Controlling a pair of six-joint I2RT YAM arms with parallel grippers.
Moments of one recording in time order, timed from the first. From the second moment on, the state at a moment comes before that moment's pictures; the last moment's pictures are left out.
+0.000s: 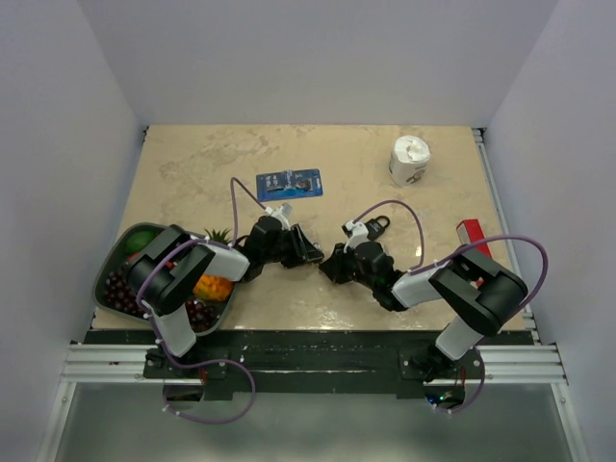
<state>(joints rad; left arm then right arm) -0.63 1.77 0.64 0.57 0.29 -0.97 0.76 1.62 0.40 0.77 -0.03 0.57</state>
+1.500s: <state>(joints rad) -0.67 1.77 0.63 0.58 0.26 -0.96 0.77 1.73 0.29 1.12 0.01 0.52</state>
